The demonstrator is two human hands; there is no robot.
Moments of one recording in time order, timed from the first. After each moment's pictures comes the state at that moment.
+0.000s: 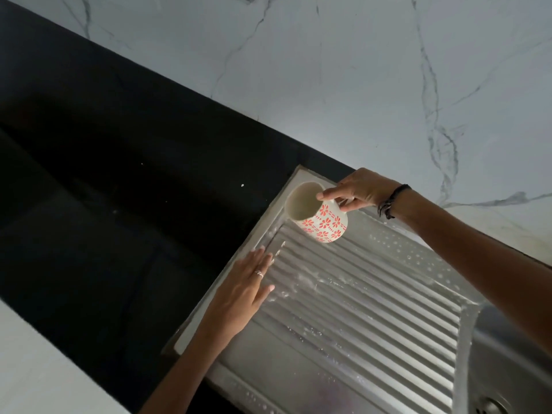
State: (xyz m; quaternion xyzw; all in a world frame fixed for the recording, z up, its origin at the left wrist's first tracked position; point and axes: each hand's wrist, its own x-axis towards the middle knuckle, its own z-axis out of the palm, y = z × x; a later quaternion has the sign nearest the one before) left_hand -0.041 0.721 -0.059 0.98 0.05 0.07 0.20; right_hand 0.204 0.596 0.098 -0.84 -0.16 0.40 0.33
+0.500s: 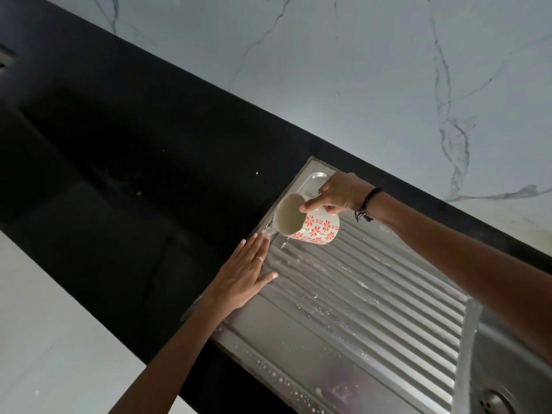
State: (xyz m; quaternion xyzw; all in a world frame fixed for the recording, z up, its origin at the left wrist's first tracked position) left_hand -0.055 0.737 -0.059 0.99 0.06 -0.06 0.14; right_hand 0.141 0.621 0.101 -0.89 -0.29 0.32 0.13
